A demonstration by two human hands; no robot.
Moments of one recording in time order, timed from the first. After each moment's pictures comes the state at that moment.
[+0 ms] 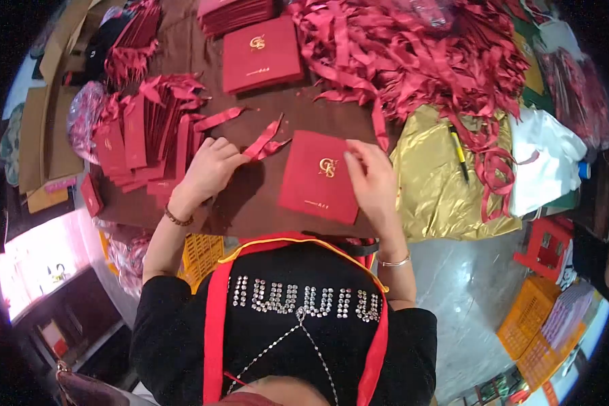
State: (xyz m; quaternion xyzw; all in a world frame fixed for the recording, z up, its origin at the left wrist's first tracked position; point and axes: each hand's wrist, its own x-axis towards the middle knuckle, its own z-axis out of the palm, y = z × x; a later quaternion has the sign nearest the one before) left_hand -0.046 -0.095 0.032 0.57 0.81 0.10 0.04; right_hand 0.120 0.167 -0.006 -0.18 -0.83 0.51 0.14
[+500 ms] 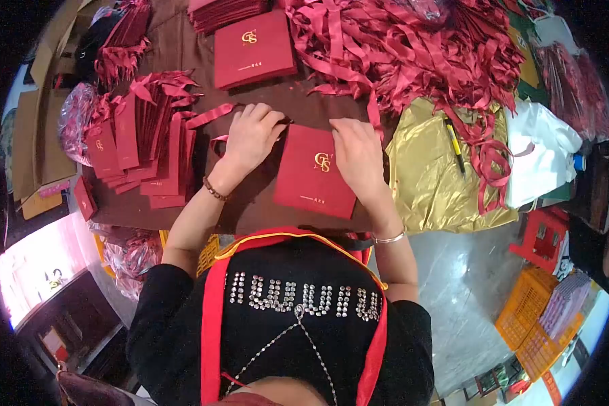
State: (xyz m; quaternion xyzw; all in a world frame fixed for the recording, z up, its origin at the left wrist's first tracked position) left_hand -0.040 -0.013 -0.016 0.45 0.87 0.17 -0.03; right_hand 0.085 0.173 -0.020 -0.06 -0.93 0.32 0.19
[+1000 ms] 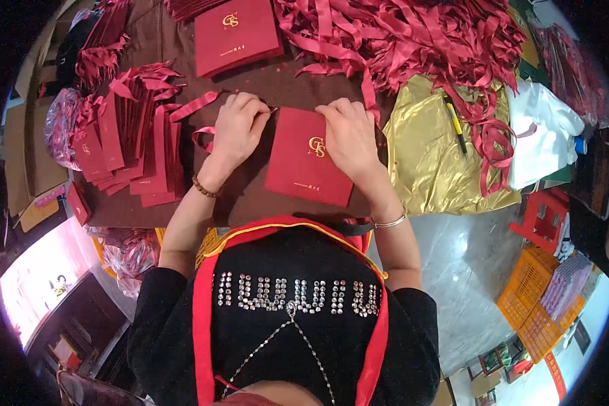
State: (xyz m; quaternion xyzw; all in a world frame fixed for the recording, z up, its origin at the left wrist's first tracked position) left_hand -0.039 -0.020 -0.033 0.46 0.85 0.27 -0.04; right_hand 0.084 0.171 -0.024 -0.07 -0.95 0.28 0.12
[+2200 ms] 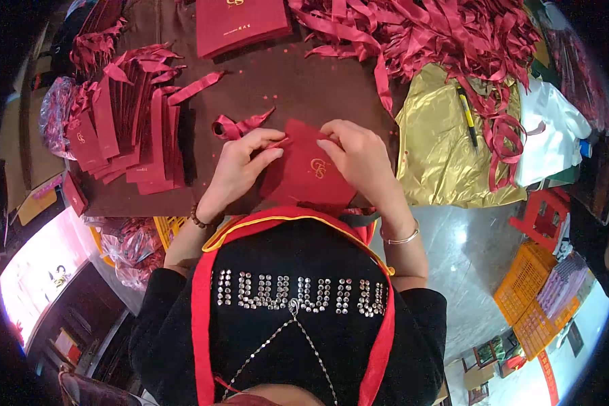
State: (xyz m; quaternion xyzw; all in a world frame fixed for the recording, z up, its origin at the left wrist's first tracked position) left_hand 0.022 -0.048 0.013 0.23 0.80 0.44 0.32; right_hand 0.115 0.153 0.003 -0.09 -0.89 0.45 0.02
